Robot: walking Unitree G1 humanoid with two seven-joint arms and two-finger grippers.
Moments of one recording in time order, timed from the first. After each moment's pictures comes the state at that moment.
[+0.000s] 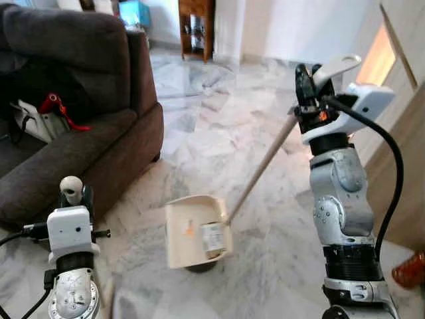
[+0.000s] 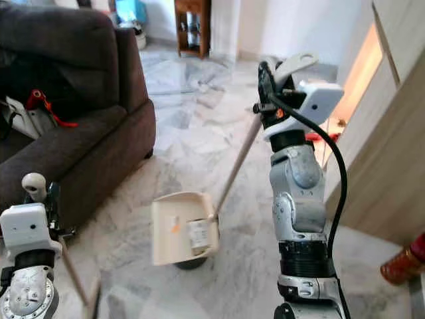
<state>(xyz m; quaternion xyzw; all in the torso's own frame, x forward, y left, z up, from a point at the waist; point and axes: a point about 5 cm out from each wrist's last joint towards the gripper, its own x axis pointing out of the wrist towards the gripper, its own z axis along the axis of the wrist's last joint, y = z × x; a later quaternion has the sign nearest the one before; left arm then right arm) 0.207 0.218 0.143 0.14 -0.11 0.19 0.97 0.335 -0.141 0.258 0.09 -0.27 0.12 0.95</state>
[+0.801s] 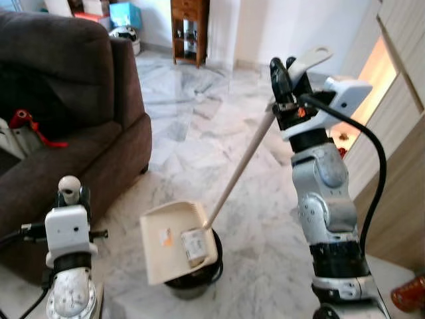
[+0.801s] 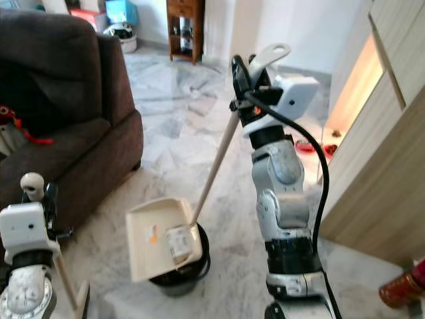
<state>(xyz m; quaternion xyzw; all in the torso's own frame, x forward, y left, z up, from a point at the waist) 0.209 0.216 0.142 0.14 -0.11 0.19 0.97 0.334 -0.120 0.262 0.11 -0.27 0.16 0.94</state>
